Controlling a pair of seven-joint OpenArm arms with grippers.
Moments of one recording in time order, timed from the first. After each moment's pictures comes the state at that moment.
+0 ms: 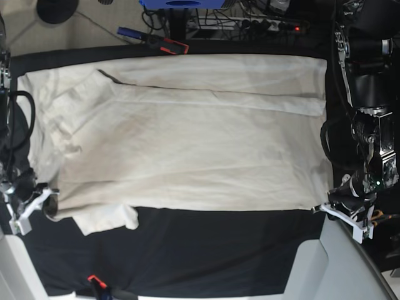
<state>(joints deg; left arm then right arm) -17.8 -23.3 -7.9 69.5 -25.0 -5.9 41.6 27.8 25.8 -4.1 34.4 22.9 33.3 -14.0</state>
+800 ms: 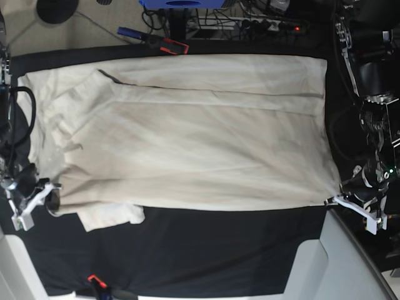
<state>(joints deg) -13.2 -24.1 -13.8 75.4 -25.2 -6.3 43.9 26.8 25.8 -5.0 34.3 22.9 33.7 -13.4</state>
